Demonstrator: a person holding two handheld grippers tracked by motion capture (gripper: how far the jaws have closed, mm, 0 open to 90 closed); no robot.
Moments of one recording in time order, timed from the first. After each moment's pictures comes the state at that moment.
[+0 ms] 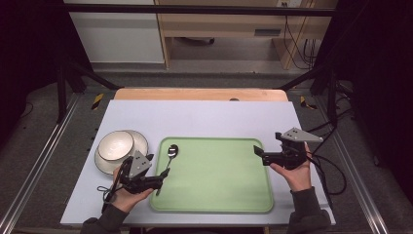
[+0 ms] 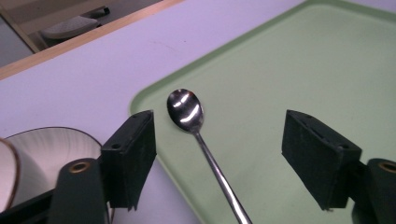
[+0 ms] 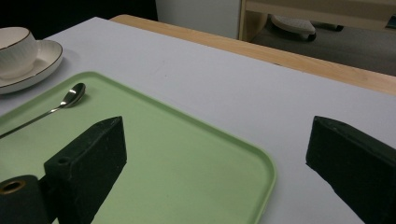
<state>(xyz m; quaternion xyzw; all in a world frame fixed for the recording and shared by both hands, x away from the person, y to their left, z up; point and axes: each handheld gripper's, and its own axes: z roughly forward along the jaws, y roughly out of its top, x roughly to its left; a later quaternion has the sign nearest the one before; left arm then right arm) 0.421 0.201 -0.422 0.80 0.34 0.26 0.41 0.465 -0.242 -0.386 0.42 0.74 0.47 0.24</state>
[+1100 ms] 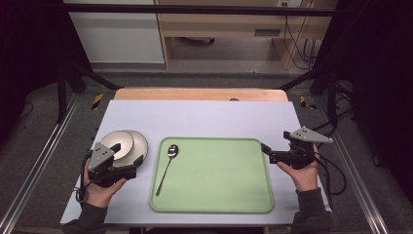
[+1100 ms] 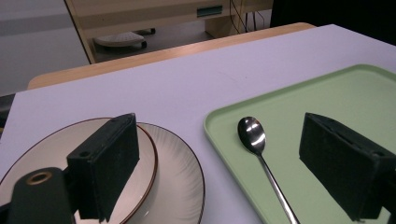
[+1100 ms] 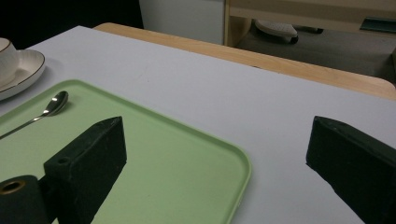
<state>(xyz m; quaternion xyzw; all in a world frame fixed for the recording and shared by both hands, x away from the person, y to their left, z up) 0.421 0.267 -0.396 0.71 0.43 0.29 0.47 0.462 -0.259 -0.382 0.44 0.72 0.47 0.26</state>
